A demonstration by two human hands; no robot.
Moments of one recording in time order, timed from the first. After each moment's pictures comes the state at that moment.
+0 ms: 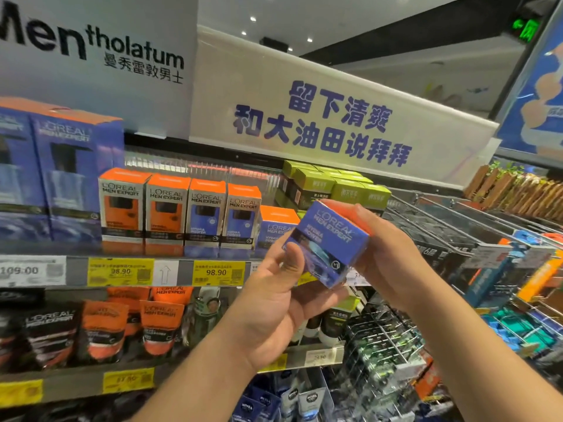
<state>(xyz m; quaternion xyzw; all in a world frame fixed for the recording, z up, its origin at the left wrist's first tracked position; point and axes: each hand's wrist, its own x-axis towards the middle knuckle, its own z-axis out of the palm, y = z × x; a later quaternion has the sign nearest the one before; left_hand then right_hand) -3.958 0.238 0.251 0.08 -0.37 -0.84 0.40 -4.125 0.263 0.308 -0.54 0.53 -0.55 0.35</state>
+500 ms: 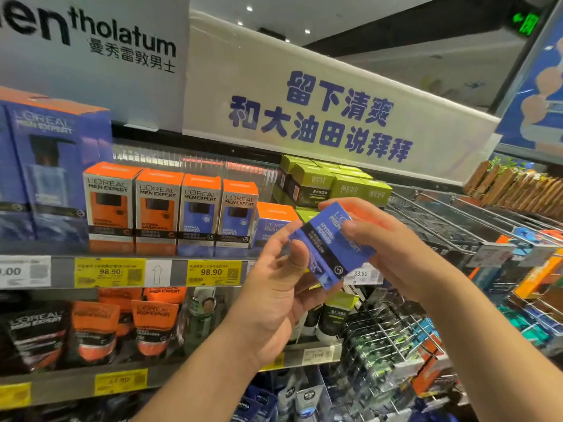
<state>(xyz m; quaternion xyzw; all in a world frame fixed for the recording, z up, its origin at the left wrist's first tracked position) -3.971 0.222 0.239 0.10 -0.39 -0.81 0.43 -4.148 0.256 0.314 -0.63 0.54 -0.45 0.33</state>
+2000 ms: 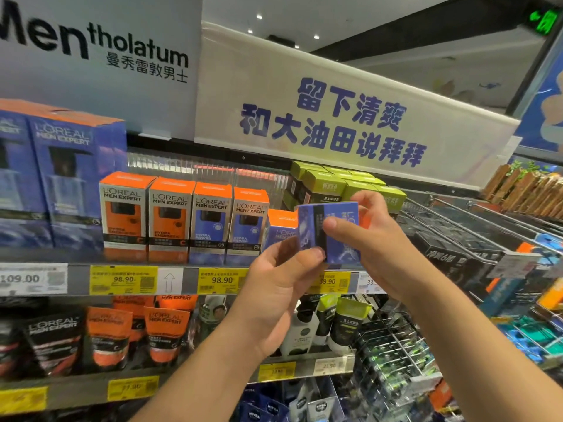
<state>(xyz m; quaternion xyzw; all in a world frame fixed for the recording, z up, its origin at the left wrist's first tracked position) -3.968 0.203 0.244 0.13 -0.38 -0.79 0.46 -4.133 0.228 0.306 -0.55 0.55 -0.53 0.33</state>
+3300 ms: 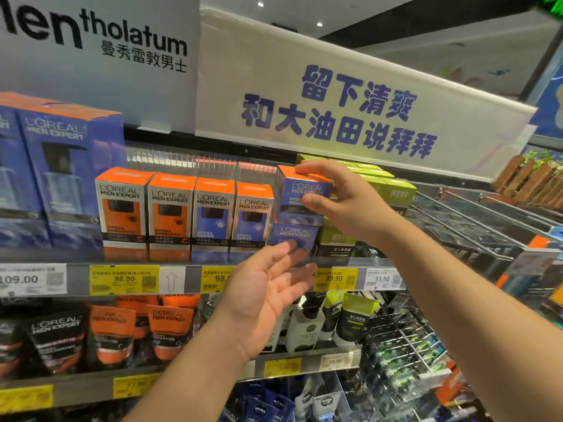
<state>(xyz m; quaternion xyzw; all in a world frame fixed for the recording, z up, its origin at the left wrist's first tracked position) -3.952 0.184 0.234 0.22 -0.30 -0.82 0.43 -4.134 0.159 0.326 -0.73 0.55 -0.39 0.13</state>
